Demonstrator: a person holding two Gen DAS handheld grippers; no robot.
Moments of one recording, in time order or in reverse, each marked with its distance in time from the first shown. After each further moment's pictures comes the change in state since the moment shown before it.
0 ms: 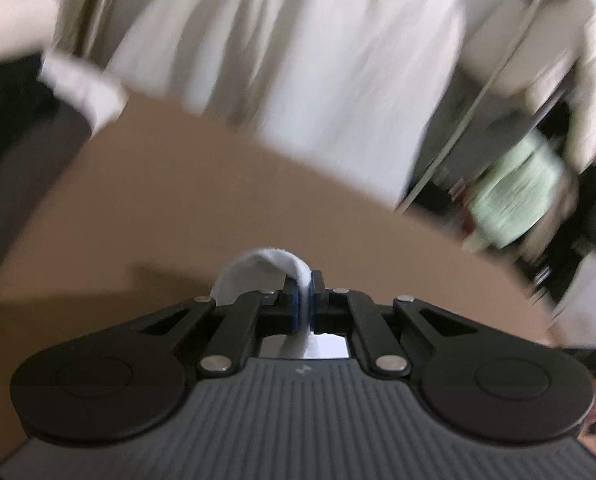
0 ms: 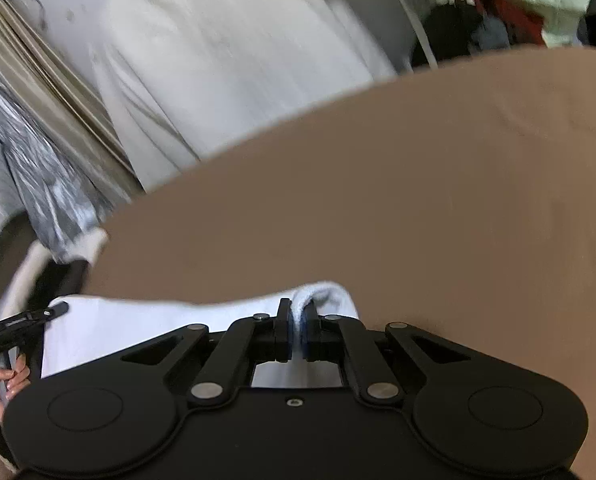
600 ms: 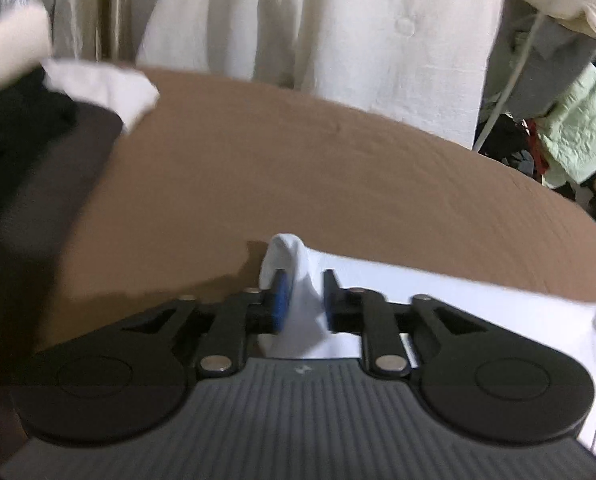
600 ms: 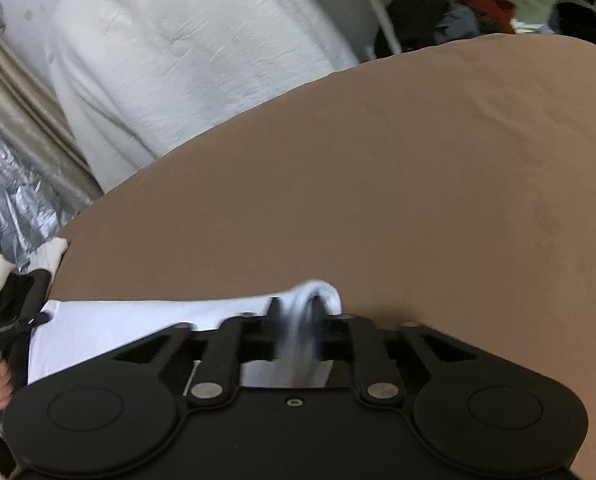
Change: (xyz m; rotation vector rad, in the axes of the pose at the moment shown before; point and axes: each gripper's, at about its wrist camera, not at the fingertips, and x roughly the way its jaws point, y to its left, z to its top) left arm 0.037 -0.008 0.007 0.155 0.169 0.271; right arm 0.014 -0.013 0.011 0.046 0.061 -0.143
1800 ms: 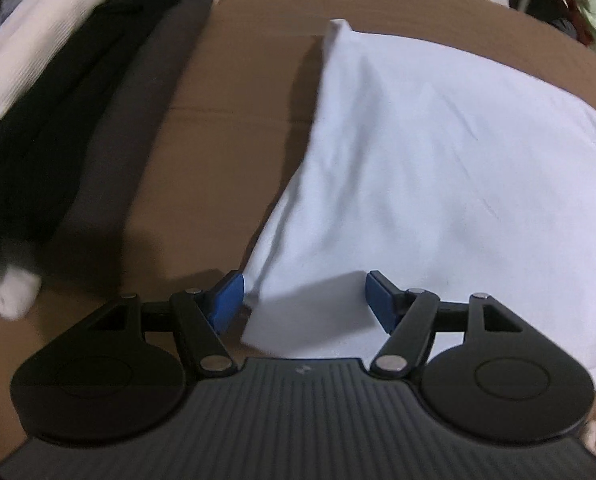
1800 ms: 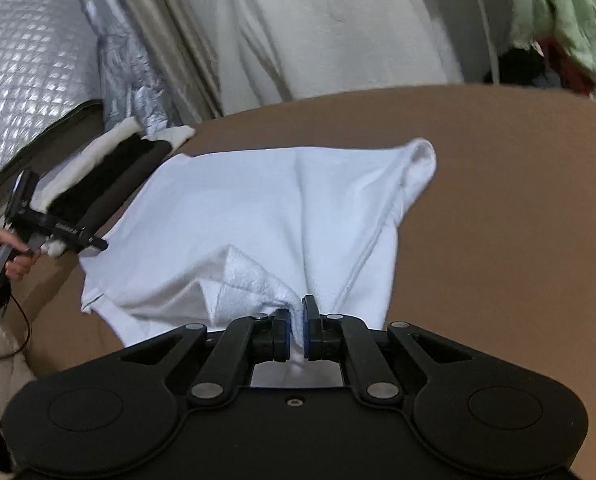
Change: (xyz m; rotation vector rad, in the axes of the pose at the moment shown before) left arm -0.108 -0.020 -0.090 0.057 0.328 0.241; right arm -0.150 0.019 -0.162 -0.400 -0.002 0.162
